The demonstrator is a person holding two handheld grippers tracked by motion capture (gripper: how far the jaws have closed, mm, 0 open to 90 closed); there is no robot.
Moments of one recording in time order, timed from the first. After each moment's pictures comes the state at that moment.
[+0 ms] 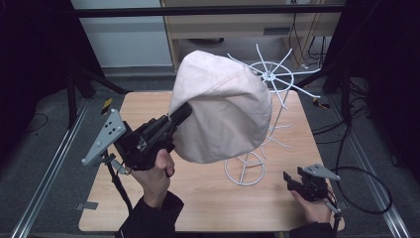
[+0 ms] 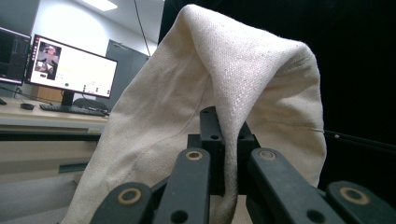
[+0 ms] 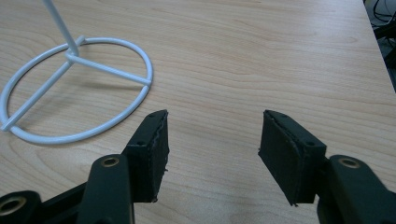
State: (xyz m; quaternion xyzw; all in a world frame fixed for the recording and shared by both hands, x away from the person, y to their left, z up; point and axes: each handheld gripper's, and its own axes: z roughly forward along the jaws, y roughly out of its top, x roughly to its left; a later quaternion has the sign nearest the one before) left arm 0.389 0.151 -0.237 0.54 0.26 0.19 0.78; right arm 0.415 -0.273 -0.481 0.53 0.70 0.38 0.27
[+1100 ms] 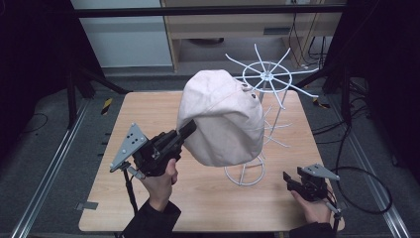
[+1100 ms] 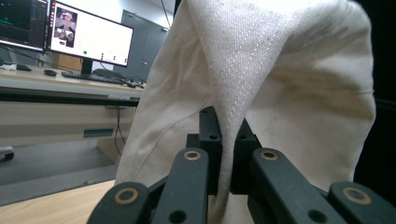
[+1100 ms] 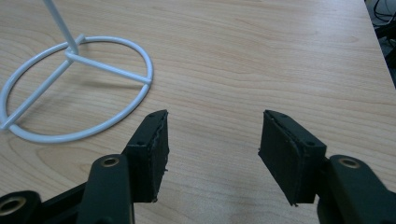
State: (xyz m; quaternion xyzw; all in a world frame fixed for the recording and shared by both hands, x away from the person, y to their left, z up) left arm 0.404 0.149 -0.294 0.58 0.29 0.20 0.73; right arm 0.416 -0.272 -0.482 0.53 0.70 0.38 0.28
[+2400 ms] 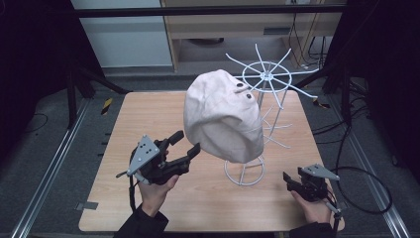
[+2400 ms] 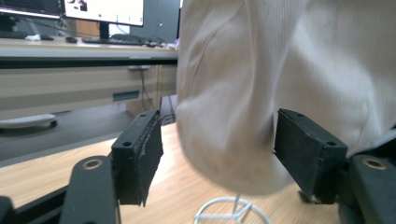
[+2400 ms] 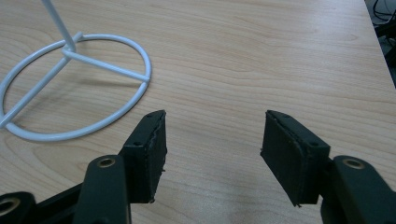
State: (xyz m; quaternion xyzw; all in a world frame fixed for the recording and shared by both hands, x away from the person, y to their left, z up) left arm 0.411 0.160 -0.343 0.66 0.30 0.24 0.64; right arm 0.416 -0.273 -0.483 0.54 0.70 0.38 0.27
